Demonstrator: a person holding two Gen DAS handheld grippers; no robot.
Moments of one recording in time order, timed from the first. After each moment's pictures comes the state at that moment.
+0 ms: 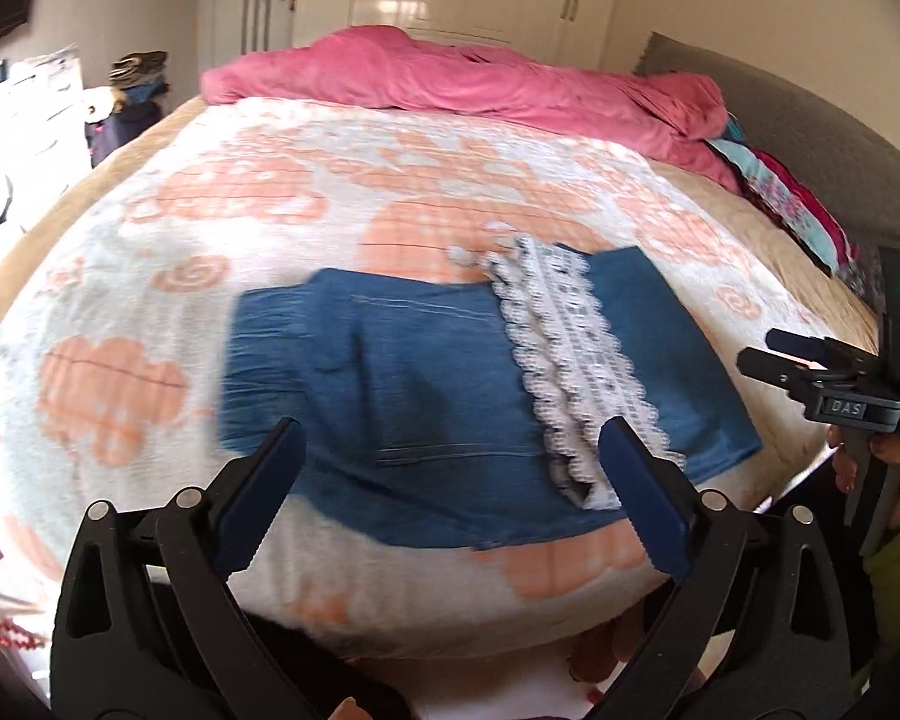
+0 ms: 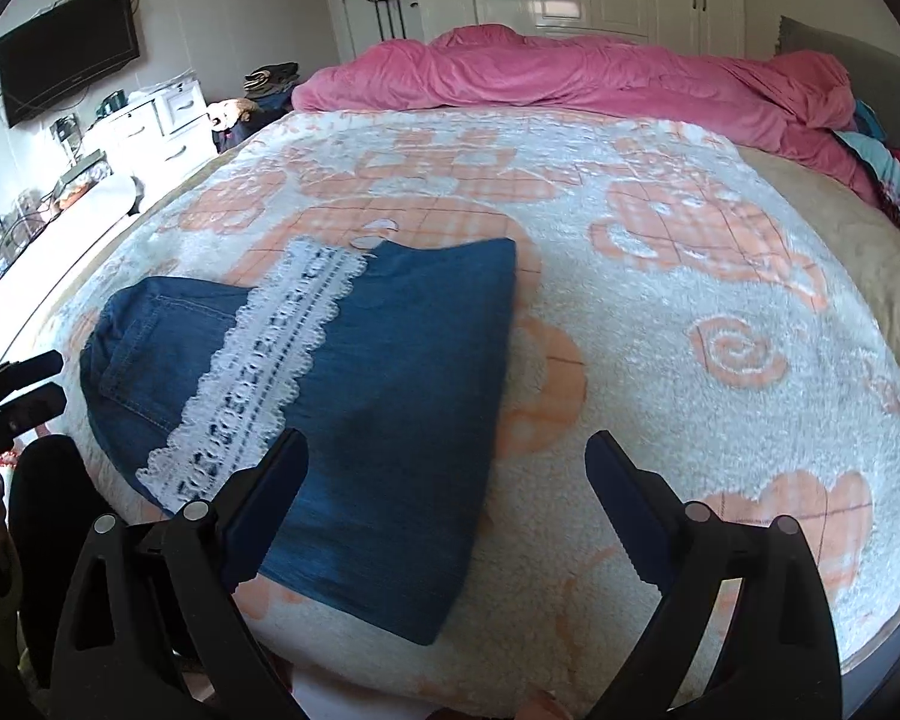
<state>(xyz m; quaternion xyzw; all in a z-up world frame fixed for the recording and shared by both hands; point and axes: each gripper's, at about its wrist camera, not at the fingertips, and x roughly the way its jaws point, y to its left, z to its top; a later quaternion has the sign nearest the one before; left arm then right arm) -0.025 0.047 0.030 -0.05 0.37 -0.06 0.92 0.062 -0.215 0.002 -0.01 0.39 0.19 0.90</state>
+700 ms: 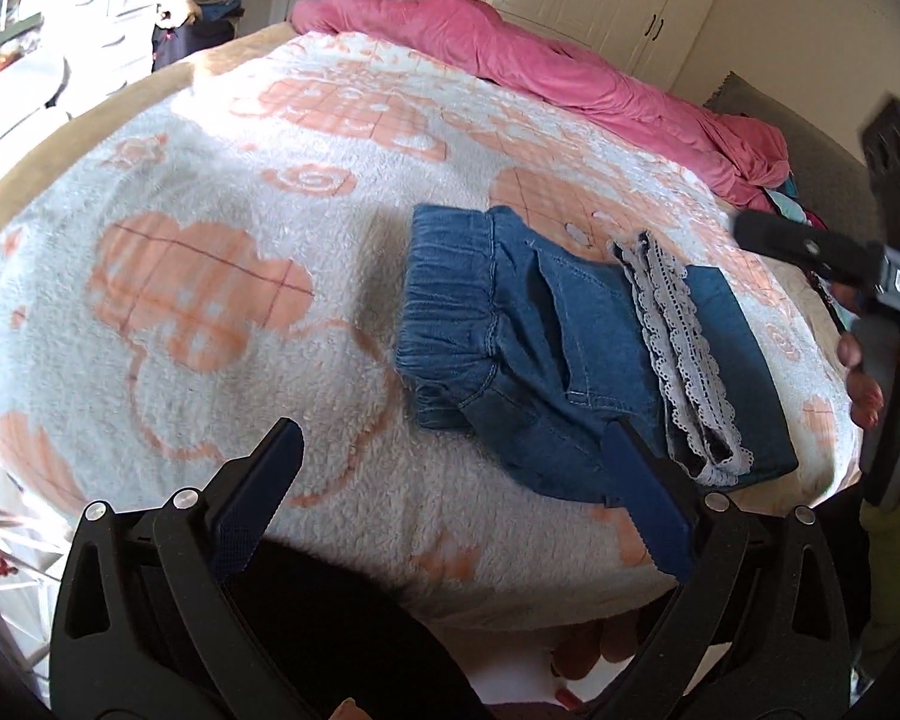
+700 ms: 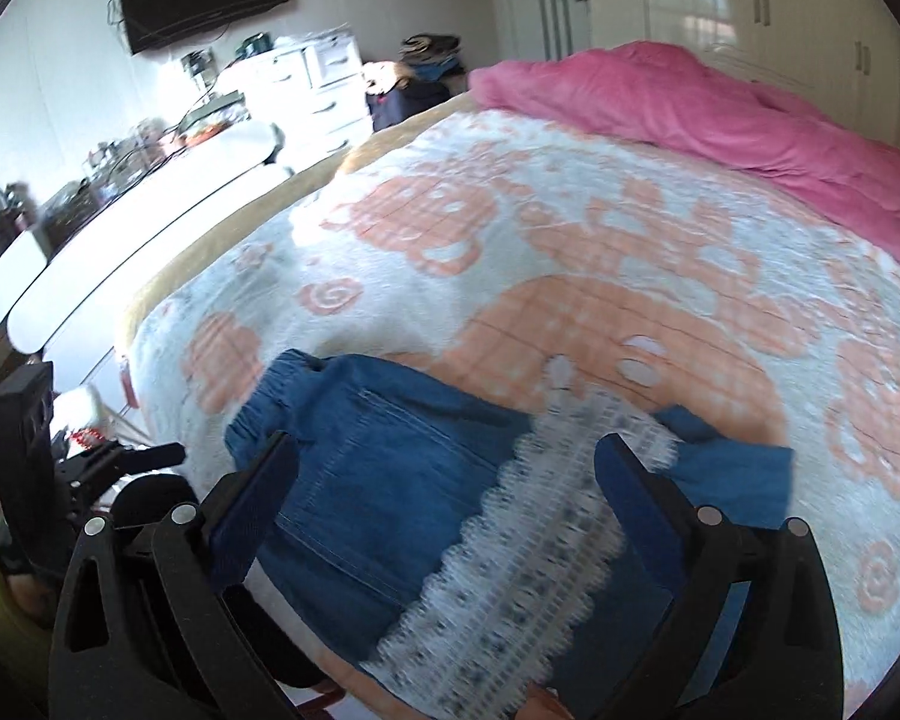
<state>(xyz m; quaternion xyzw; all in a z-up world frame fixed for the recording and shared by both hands) -0.035 0.122 0.000 -0.14 0.41 -0.02 0.90 0.114 -0.044 0.061 -0.07 0.40 0.36 0.84</state>
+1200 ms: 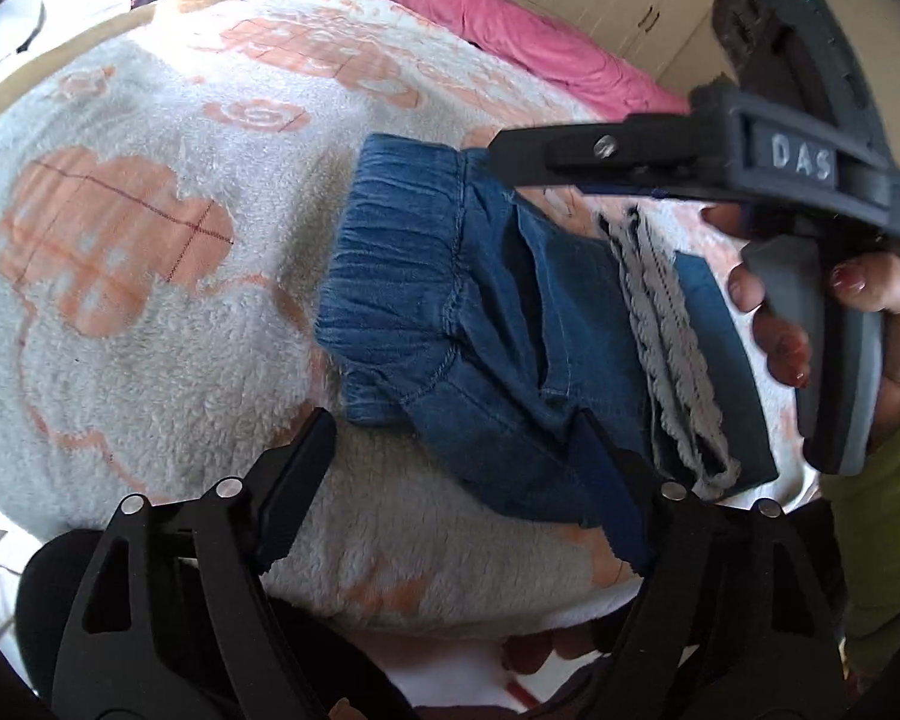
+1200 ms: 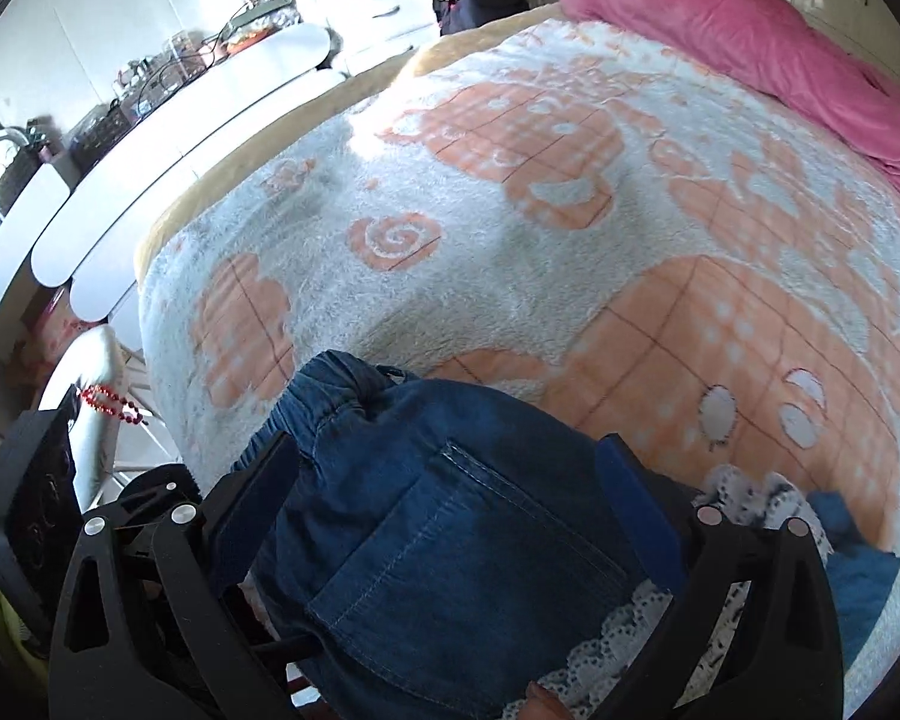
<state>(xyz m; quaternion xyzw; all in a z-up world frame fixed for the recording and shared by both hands) -0.011 0.116 -0.030 -0.20 0.43 -0.06 0.88 0.154 0.057 0.021 -0.12 0.47 0.42 0.76</state>
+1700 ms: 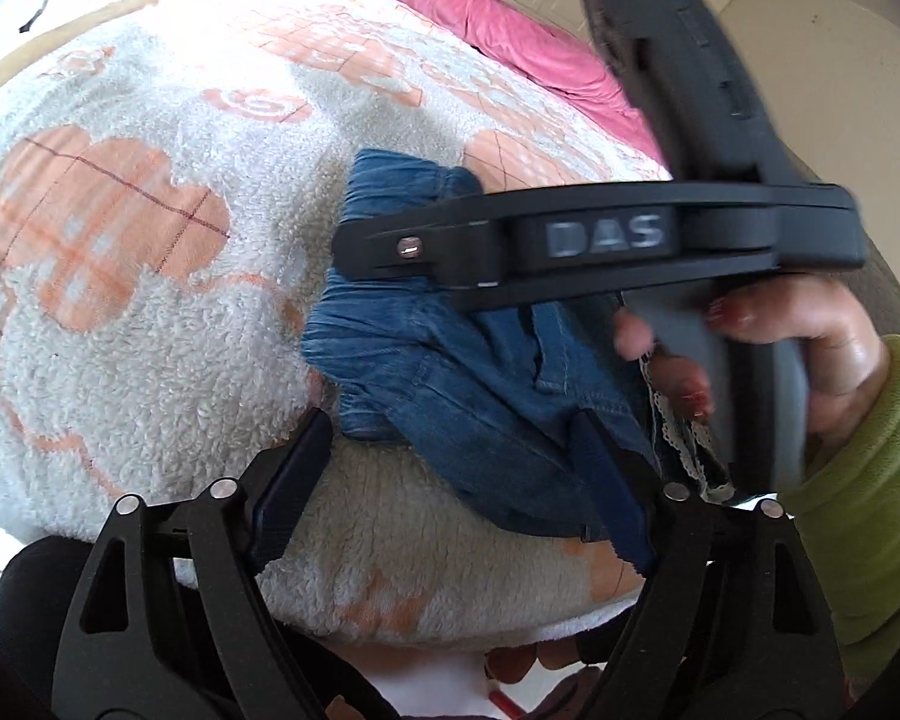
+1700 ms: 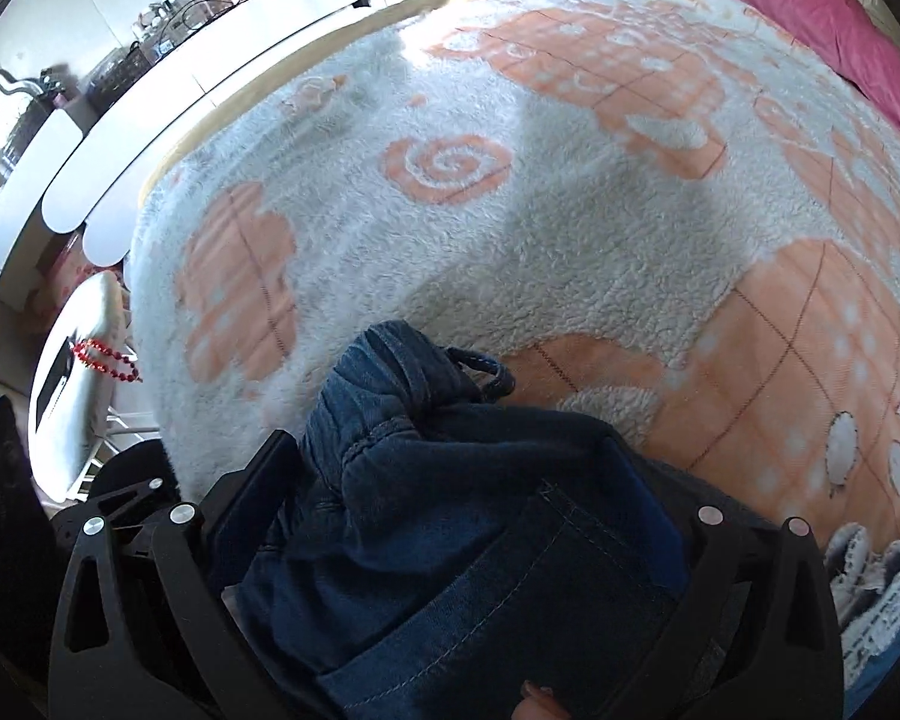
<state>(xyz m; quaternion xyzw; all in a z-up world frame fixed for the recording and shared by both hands) -0.011 0.127 -0.039 -0.22 0.42 -0.07 0.88 0.156 0.102 -0.030 -0.15 0.51 0.45 0.72</state>
